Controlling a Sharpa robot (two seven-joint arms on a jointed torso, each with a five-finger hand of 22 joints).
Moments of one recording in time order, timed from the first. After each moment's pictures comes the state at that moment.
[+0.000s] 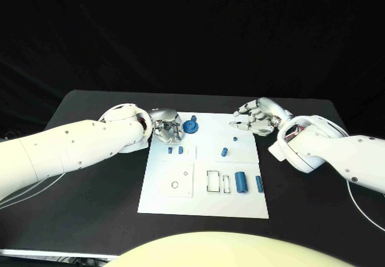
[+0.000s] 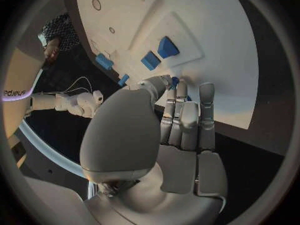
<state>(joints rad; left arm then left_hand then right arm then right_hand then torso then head) 1.17 -0.72 -0.05 1.33 -1.38 -0.05 -0.02 1.50 -0.22 0.52 0.15 0.27 0.99 0.13 0.35 0.39 1.08 0.06 0.46 0.20 1.25 0.01 1.44 0.99 0.17 0.93 0.12 1.08 0.87 1.20 -0.87 -0.11 1.61 -1.05 -0.50 -0.11 1.34 -0.10 0.05 0.29 0.21 0.85 0.16 0.22 0.34 1.28 0.07 1.15 1.17 1.46 0.00 1.45 1.31 0.10 1.35 0.10 1.01 1.25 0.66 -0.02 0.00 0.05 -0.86</state>
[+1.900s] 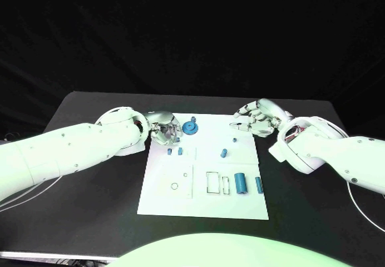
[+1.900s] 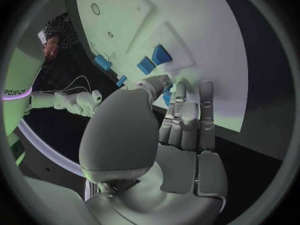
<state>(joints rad) 1.16 -0.74 -0.05 1.32 -1.37 -0.05 -0.02 1.45 -0.26 0.50 0.18 0.27 0.82 0.12 0.19 0.36 1.07 0.07 0.42 0.25 1.23 0.02 1.44 0.95 0.17 0.92 0.12 1.03 0.83 1.20 -0.88 -0.11 1.60 -1.05 -0.50 -0.11 1.34 -0.10 0.05 0.29 0.21 0.85 0.16 0.22 0.33 1.27 0.07 1.12 1.14 1.47 0.00 1.44 1.31 0.10 1.34 0.10 0.99 1.24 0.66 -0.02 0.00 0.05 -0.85</state>
